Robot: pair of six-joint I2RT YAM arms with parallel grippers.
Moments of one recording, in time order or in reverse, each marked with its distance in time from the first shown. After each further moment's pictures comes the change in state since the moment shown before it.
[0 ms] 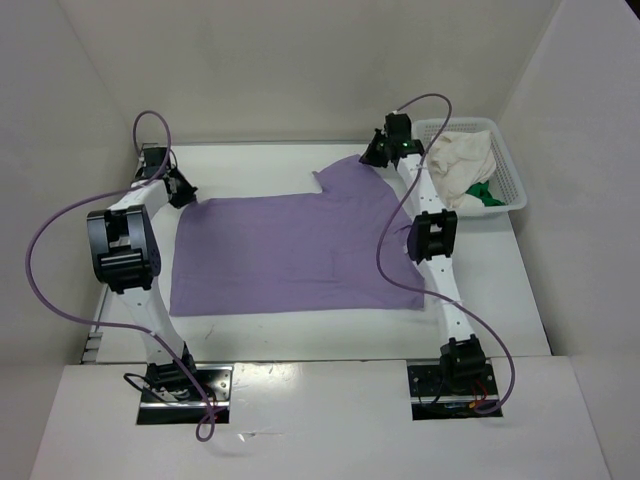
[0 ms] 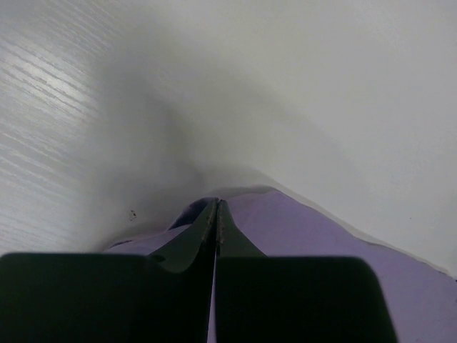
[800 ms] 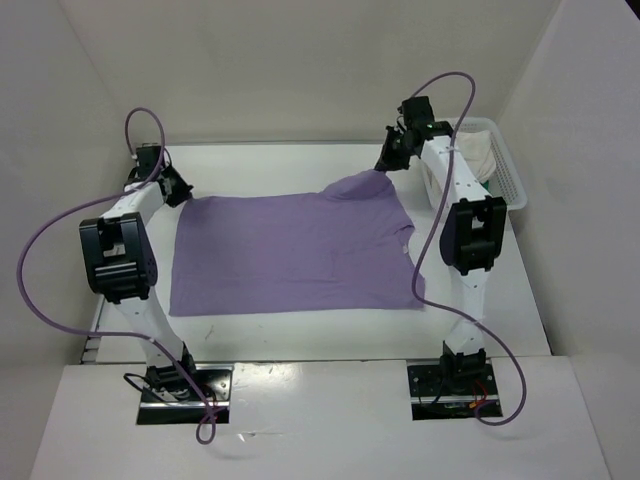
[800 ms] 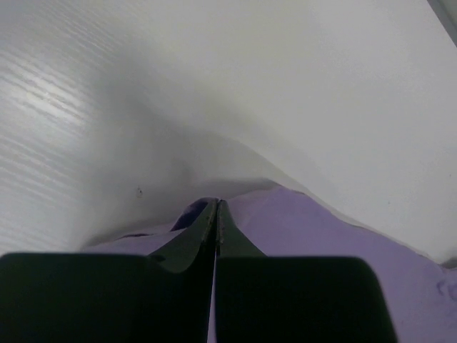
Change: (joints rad) left arm 0.008 -0.081 -0.042 0.004 0.007 0.001; right arm 0.004 -0.790 -0.890 -0.113 -0.004 -0.188
